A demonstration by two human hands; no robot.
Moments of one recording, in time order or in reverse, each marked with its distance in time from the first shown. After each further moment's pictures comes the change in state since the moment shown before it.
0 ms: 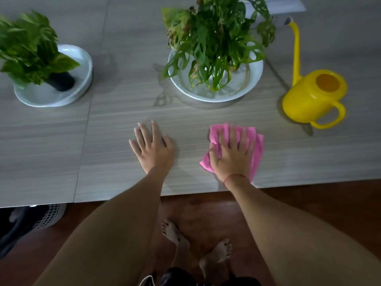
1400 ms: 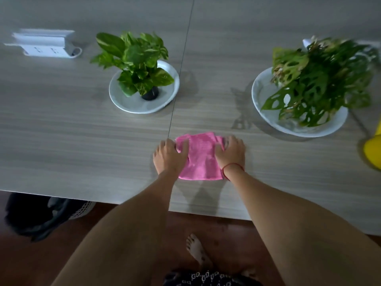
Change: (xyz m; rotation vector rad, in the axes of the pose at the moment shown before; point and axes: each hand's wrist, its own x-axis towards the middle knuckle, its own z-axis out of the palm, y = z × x) left_hand 0.100 -0.157 -0.088 -0.200 -0.060 -0.101; right_hand 0.038 -0.244 -0.001 0.503 -0.033 0.074
